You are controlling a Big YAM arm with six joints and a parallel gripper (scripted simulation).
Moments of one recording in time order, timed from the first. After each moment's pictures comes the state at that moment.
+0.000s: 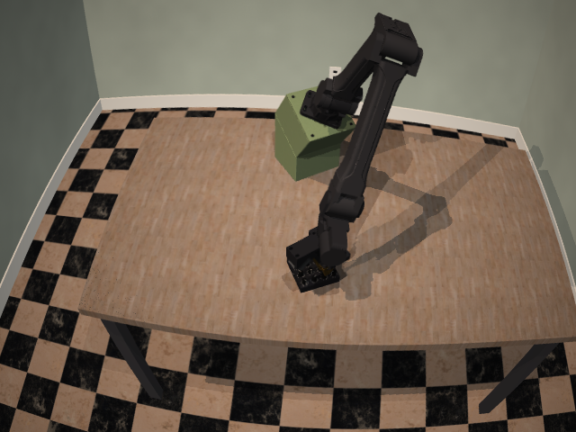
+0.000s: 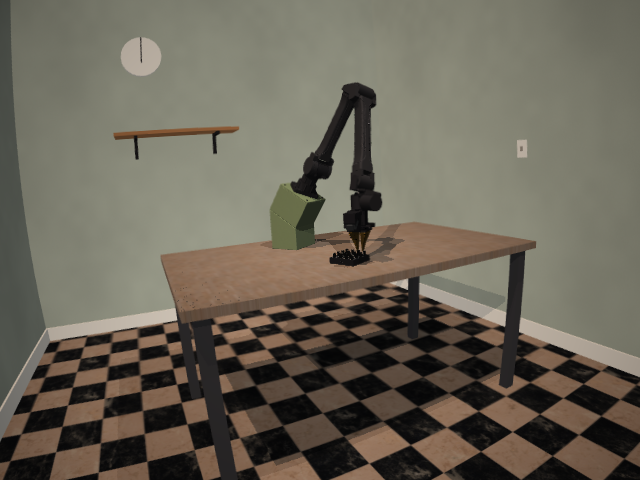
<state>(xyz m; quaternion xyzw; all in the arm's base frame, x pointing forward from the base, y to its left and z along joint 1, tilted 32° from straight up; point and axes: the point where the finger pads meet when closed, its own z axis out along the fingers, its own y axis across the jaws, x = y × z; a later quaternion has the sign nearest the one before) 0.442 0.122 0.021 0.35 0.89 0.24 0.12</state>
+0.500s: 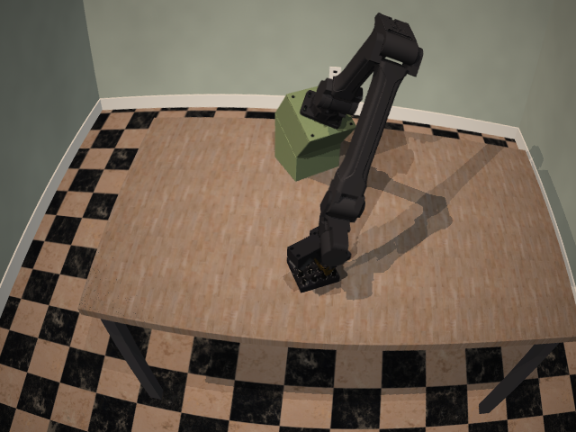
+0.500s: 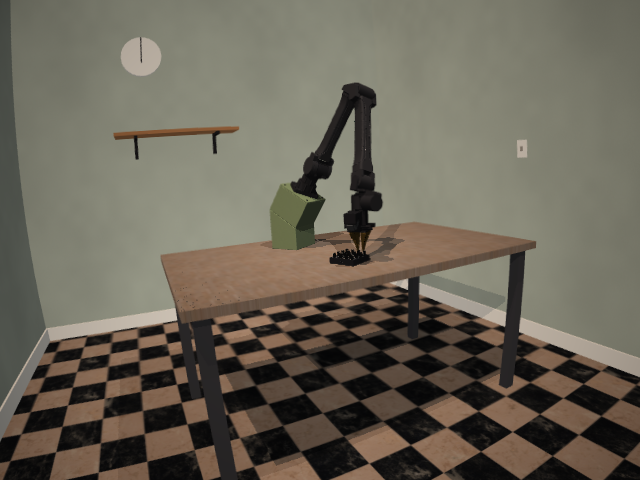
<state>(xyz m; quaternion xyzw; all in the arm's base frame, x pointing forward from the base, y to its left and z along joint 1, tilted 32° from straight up) 0.440 0.124 0.020 0.35 0.89 0.24 0.12</state>
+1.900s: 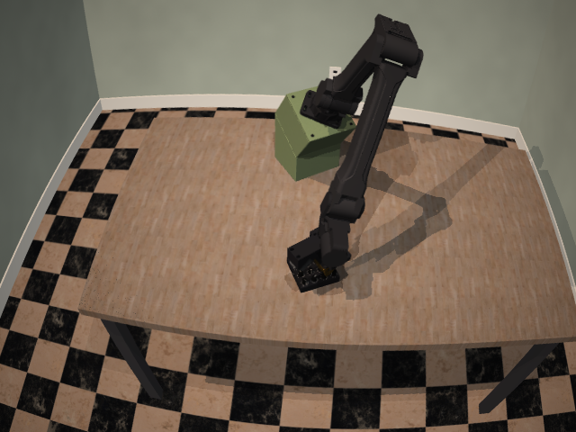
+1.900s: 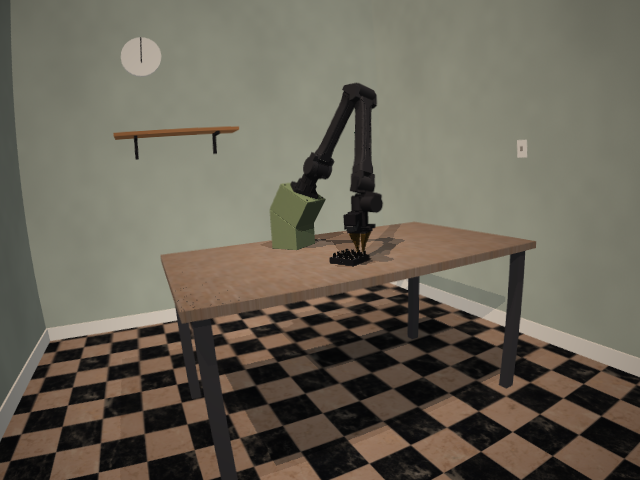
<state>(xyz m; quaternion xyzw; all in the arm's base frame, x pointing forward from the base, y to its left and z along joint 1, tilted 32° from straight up) 0.441 0.126 0.016 0.35 0.90 0.24 0.12</state>
